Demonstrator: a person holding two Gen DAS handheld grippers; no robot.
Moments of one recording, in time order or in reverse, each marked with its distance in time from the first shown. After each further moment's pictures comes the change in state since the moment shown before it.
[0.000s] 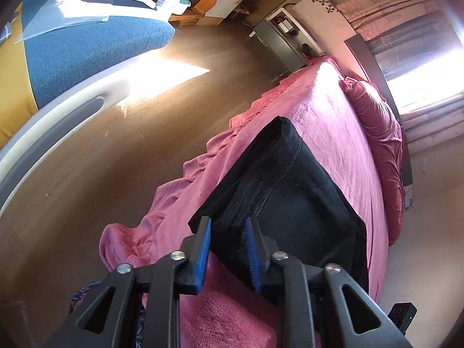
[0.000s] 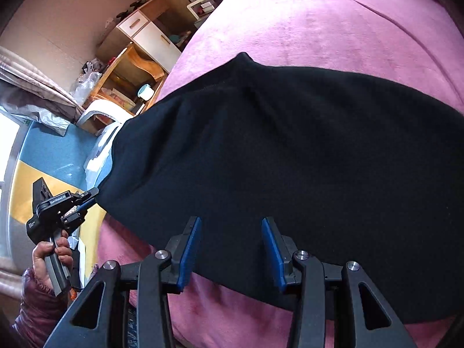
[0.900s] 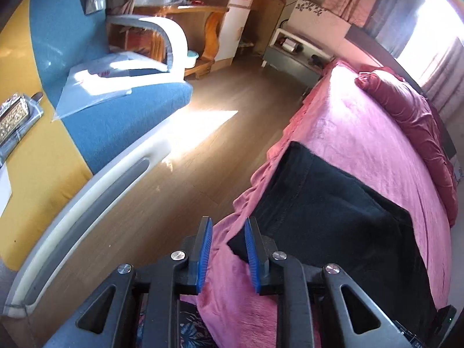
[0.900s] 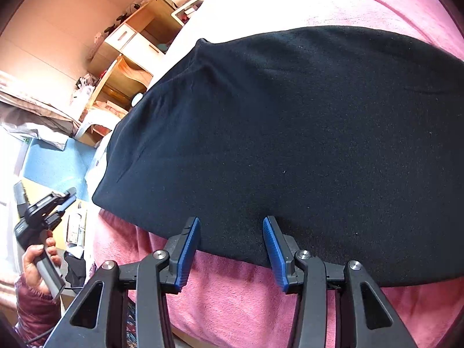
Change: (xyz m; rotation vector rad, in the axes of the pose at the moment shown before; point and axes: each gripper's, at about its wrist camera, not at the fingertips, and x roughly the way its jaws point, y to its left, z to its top) left arm -0.051 -0.037 -0.020 0.232 -0.217 0.275; right arm -0.011 -0.044 -0.049 0.091 -0.031 0.043
